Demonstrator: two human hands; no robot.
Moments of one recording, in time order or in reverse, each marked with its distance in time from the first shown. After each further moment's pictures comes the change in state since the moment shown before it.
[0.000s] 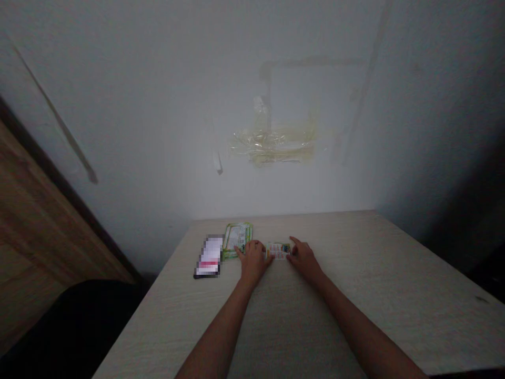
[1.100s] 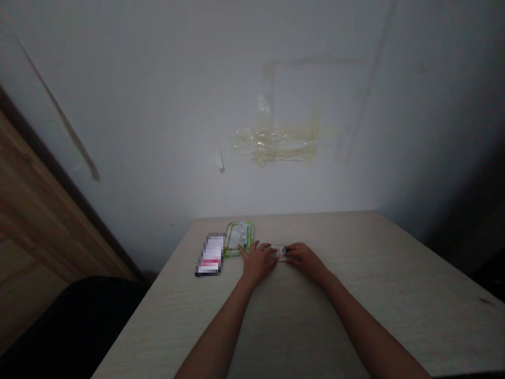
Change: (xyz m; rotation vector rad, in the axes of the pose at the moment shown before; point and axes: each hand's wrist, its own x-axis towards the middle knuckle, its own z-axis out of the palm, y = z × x) left_hand -0.005 -0.001 0.003 -0.084 -0.099 0.107; right_hand 0.005 0.010 -0.005 0.046 -0.190 -0.322
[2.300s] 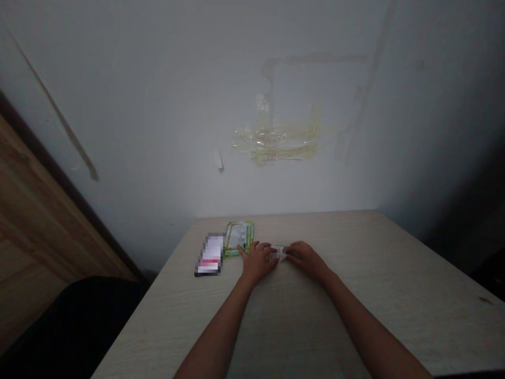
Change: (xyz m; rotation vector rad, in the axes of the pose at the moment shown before) left_hand 0.000 0.003 -0.006 0.023 -0.049 -0.022; right_hand 0.002 -0.018 -0.016 0.019 0.009 0.045
